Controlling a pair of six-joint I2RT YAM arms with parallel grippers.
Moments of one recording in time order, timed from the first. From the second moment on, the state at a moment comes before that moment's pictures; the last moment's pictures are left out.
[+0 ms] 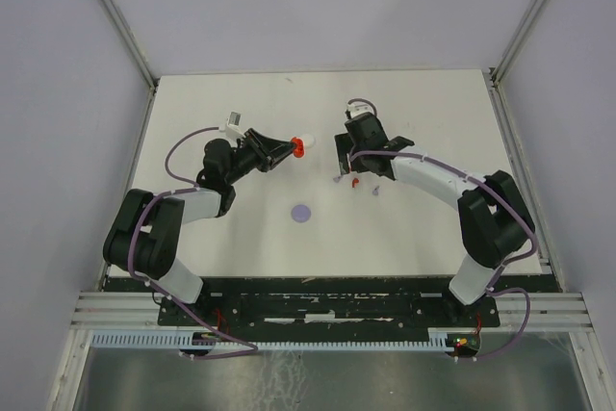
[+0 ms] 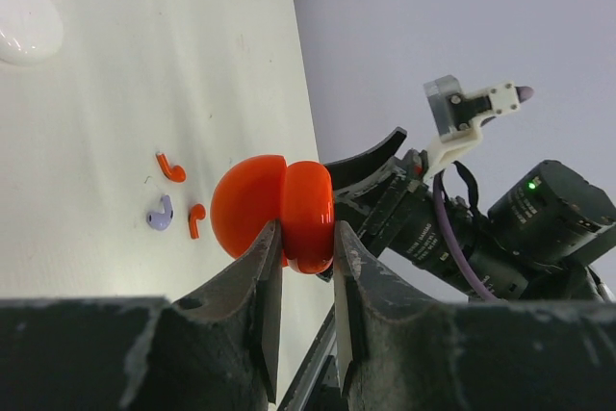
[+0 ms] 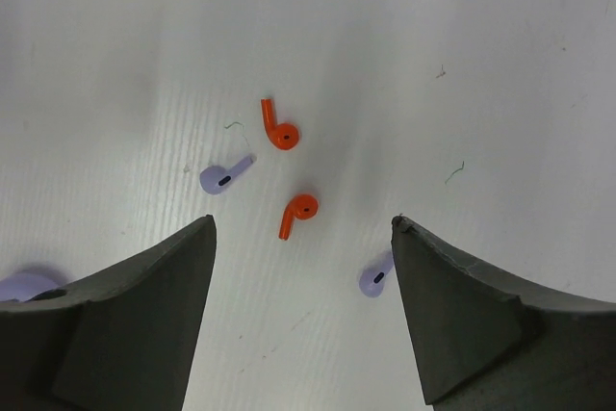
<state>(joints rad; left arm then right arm) -0.27 1.58 0.61 0.89 0.53 -1.18 0.60 1.70 1.21 -0.35 0.26 0.29</state>
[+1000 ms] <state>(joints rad) -0.27 1.58 0.60 0.94 0.54 -1.19 0.56 1.90 1.30 -0.47 0.20 0.39</state>
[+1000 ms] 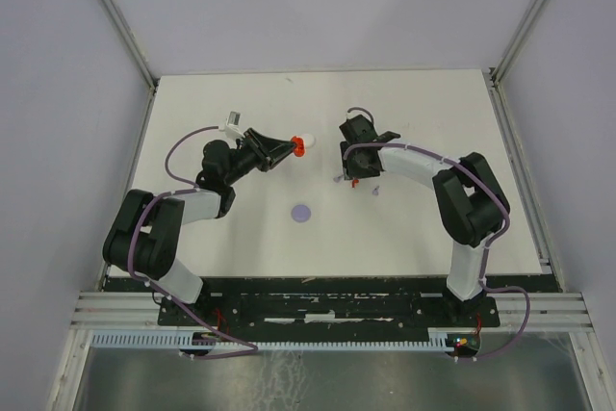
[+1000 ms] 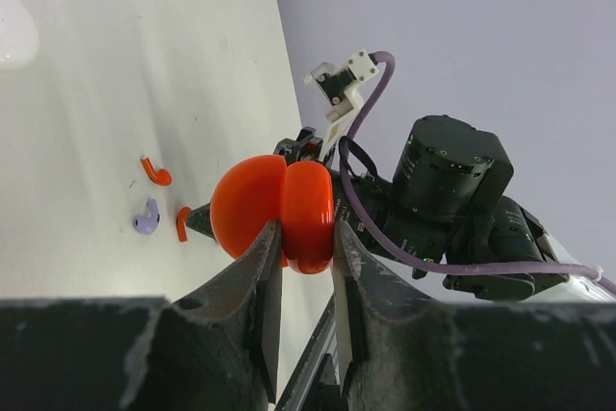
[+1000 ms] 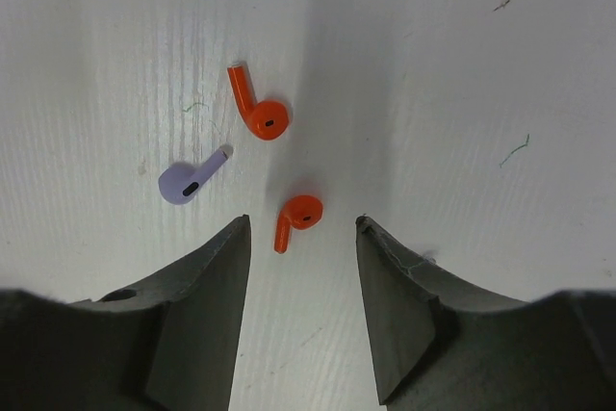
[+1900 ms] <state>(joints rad) -0.27 1.58 0.60 0.95 0.55 -1.19 0.55 1.95 1.31 -0.46 0.14 0.43</state>
